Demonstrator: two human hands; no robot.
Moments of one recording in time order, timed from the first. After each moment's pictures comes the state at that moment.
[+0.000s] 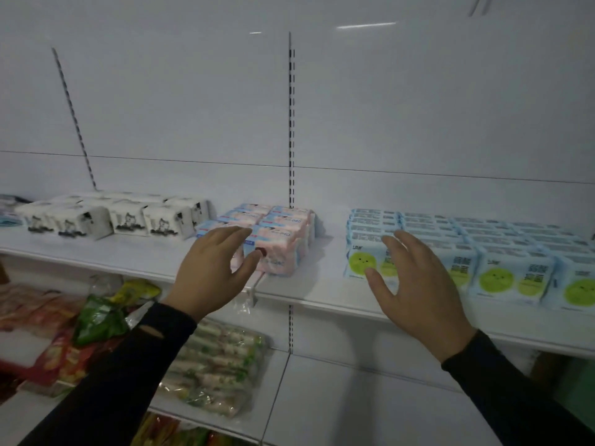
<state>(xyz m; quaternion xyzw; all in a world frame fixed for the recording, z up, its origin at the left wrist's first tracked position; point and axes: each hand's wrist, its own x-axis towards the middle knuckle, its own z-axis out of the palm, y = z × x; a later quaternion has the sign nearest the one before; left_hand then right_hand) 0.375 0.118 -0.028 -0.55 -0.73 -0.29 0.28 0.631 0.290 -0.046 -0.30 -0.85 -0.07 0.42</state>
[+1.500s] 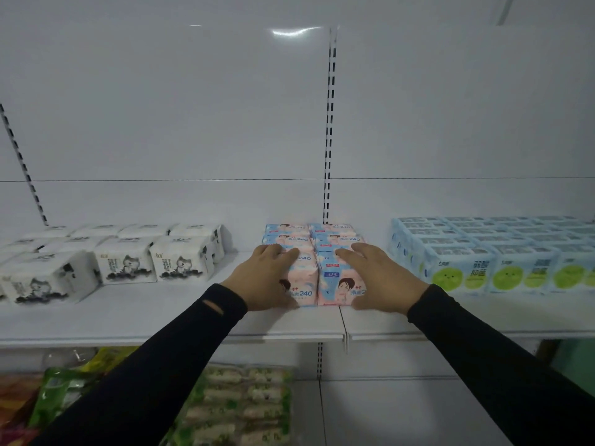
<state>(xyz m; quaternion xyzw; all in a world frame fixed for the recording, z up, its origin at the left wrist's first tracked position) 0.185 0.185 -0.026 -0.72 -0.69 -0.09 0.08 0.410 0.276 -0.029 -0.37 -0.92 -0.01 0.11</state>
